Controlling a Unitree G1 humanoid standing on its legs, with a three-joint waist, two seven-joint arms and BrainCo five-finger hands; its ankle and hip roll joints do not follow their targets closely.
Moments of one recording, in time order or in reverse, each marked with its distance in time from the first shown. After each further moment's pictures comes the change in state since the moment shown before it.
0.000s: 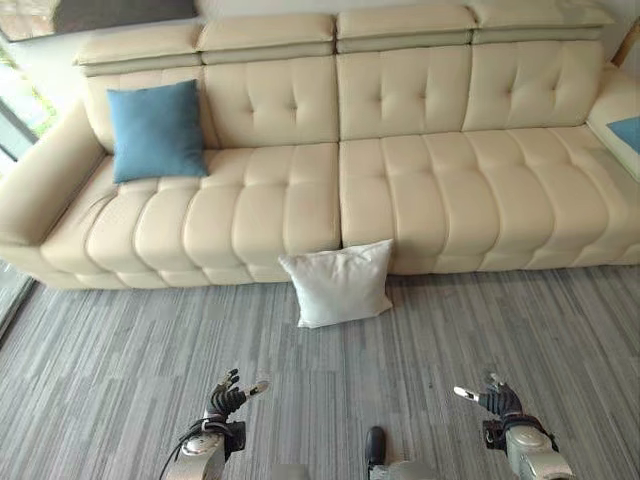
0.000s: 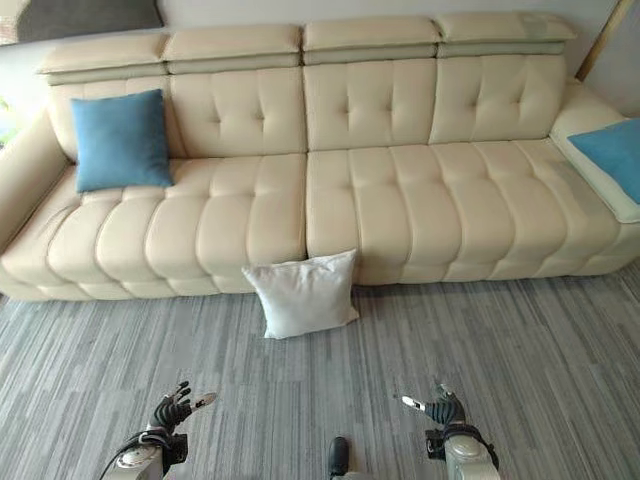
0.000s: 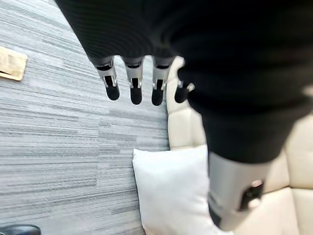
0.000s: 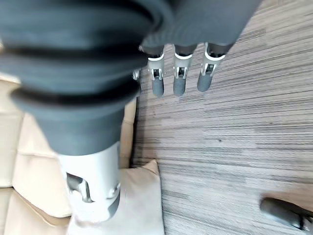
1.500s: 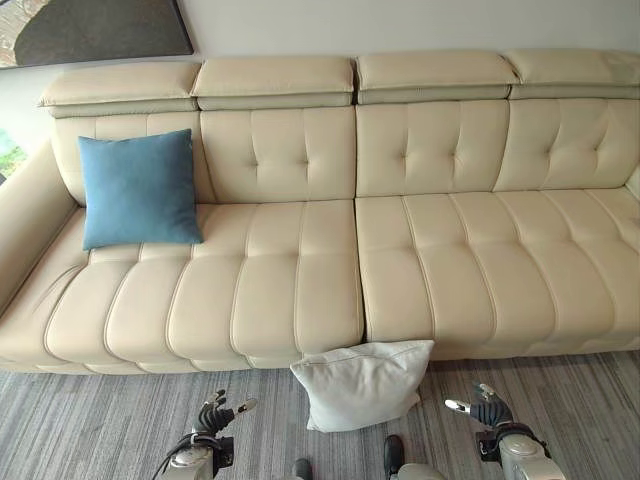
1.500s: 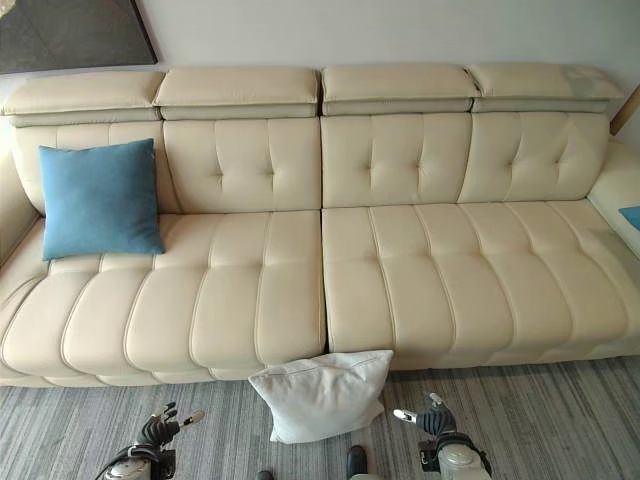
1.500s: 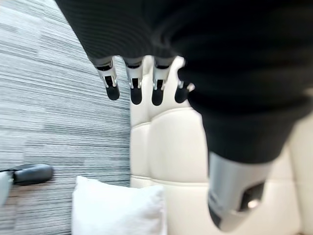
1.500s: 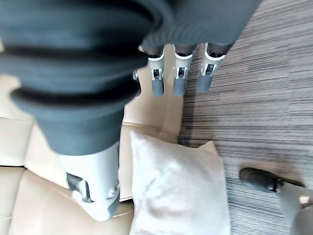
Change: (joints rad) left arm -0.019 0.015 -0.010 0.174 0.008 0.005 -0.006; right arm 0.013 0.005 0.075 0.061 -0.003 0.018 0.019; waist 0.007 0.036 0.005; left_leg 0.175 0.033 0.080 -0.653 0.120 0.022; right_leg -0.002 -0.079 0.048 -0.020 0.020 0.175
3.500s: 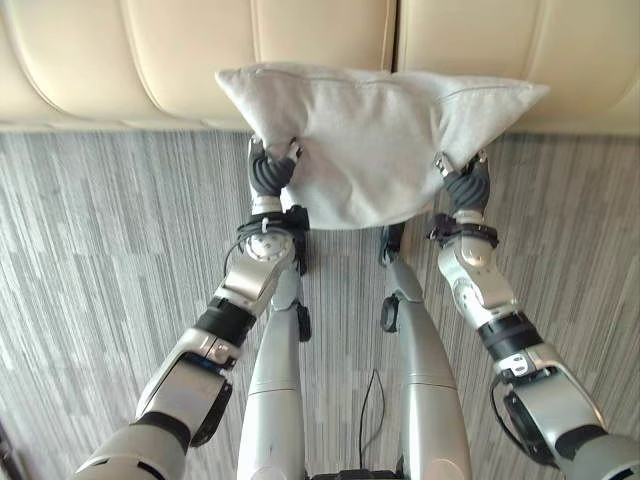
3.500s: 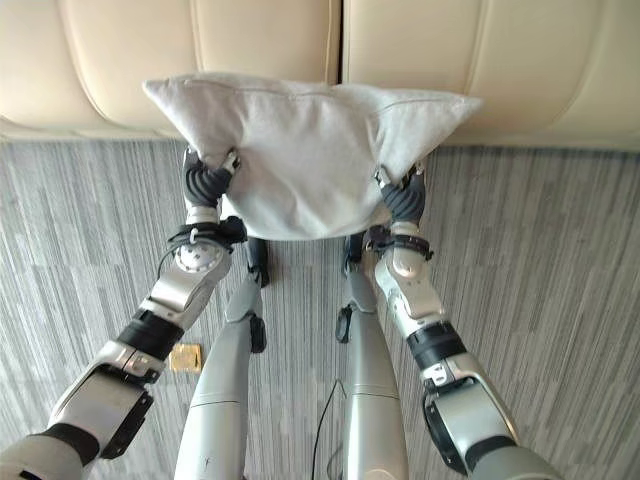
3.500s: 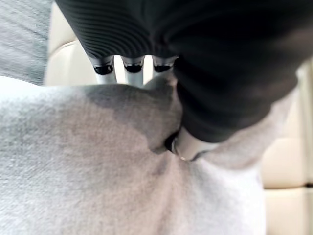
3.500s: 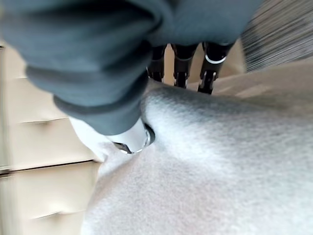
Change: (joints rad) left arm -0.673 0.009 -0.212 -0.606 -0.006 -0.152 0.454; right arm -0.601 0.050 0.085 -0.502 0.271 -0.297 -0.314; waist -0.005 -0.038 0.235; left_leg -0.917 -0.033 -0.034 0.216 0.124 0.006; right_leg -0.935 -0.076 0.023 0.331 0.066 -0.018
